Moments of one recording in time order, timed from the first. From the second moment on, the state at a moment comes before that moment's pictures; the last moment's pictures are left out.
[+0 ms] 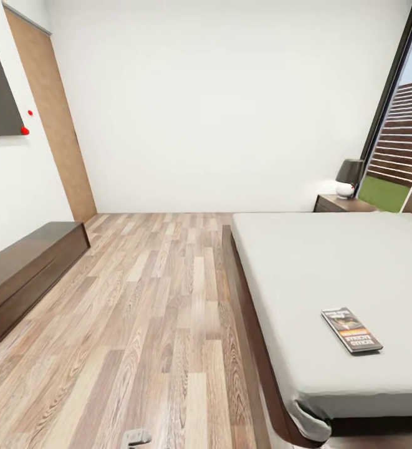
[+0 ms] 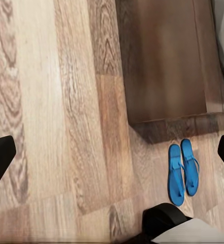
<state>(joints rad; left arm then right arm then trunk) -0.44 0.04 0.22 -0.02 0.00 -0.09 -0.67 -0.46 -0.24 0.00 0.08 -0.28 0.09 0.90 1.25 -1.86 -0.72</state>
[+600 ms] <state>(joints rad) -0.43 0.04 0.22 -0.02 0.00 -0.09 -0.66 -0.46 -0.22 0.00 0.08 -0.27 0.11 0.90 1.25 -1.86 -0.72</state>
